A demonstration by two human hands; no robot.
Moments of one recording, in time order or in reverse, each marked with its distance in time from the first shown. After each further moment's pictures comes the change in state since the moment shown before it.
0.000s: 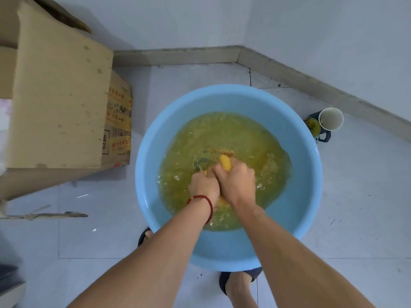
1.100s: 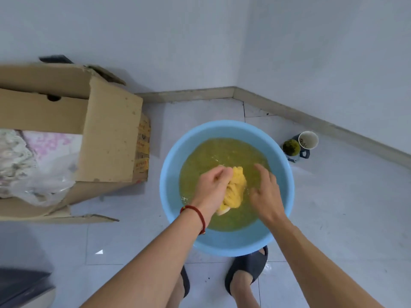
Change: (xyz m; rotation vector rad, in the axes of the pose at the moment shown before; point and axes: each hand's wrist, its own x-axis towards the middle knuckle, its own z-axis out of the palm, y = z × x) left_hand -0.147 0.061 -0.087 -0.084 -0.312 0.466; right_hand -0.066 -0.011 -0.107 -0.035 -0.076 -0.095
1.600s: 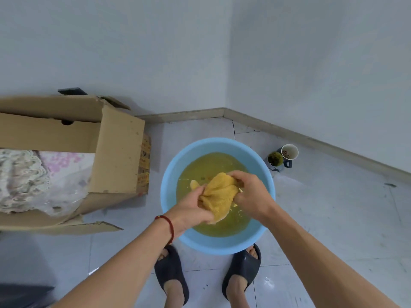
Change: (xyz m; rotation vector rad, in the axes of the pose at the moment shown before) left_hand -0.056 0.025 -0.039 0.238 -0.362 -0.102; right_hand -0.044 -0.081 -0.066 0.166 -0.148 -0.186
